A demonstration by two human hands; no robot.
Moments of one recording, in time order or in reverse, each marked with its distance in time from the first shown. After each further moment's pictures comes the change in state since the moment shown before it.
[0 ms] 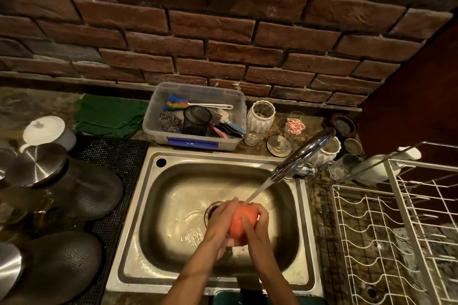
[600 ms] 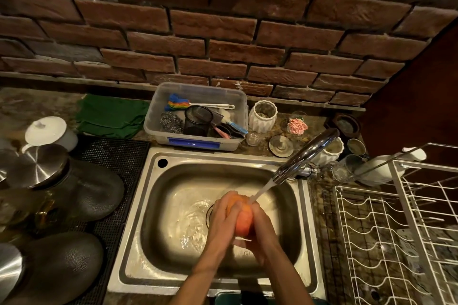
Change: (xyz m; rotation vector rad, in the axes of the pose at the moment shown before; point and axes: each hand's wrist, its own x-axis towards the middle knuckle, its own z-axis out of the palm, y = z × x) left_hand 0.003 -0.009 -0.002 0.308 0.054 0.446; right_hand 0.027 -0.026 0.002 0.388 -0.037 0.451
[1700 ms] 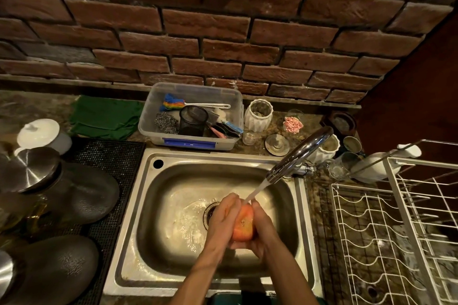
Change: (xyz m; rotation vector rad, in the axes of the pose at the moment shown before) left_hand 0.000 0.003 0.009 -0.121 -0.050 -0.117; right_hand 0.008 -0.010 -0.007 0.010 0.068 0.147
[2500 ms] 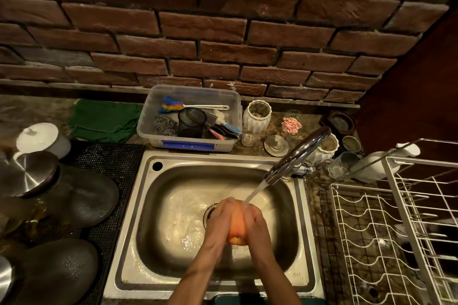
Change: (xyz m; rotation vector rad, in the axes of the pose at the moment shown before) left_hand 0.001 0.013 -0.001 -0.034 0.095 -0.204; right_hand -0.014 0.016 0.010 -0.273 0.095 -0.398
